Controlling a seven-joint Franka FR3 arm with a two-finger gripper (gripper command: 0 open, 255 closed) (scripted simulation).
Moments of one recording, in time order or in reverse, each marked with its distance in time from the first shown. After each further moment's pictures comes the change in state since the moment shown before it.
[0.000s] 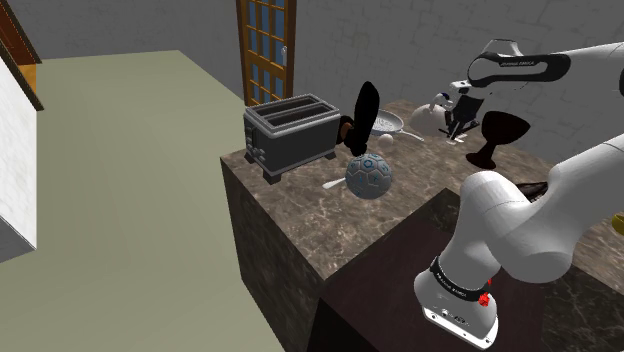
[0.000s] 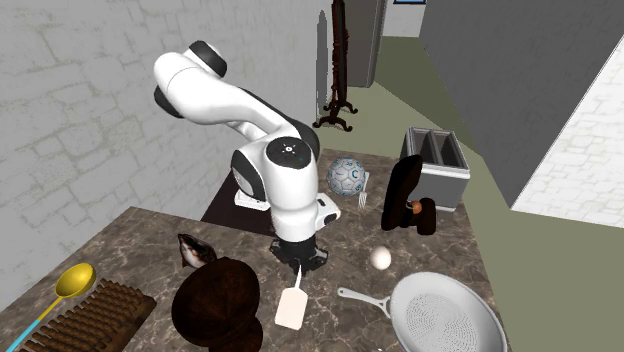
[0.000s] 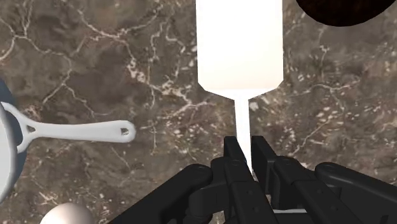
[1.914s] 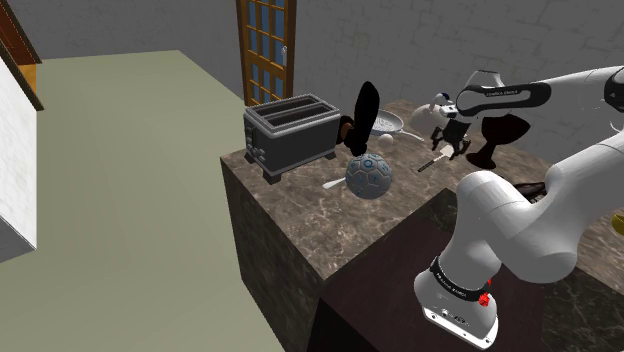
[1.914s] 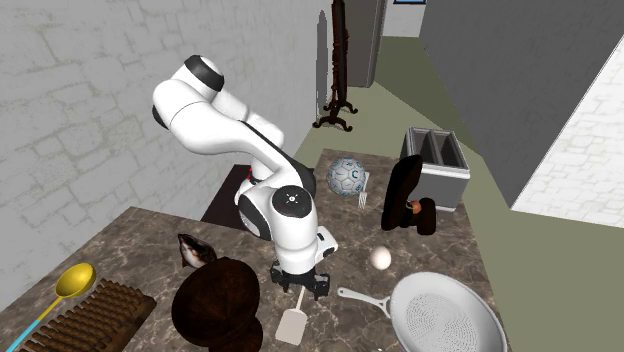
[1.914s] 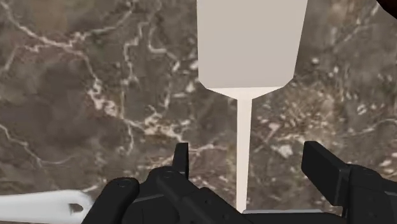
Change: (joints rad) arm 0.119 -0.083 -0.200 -0.065 -0.132 0.163 0.056
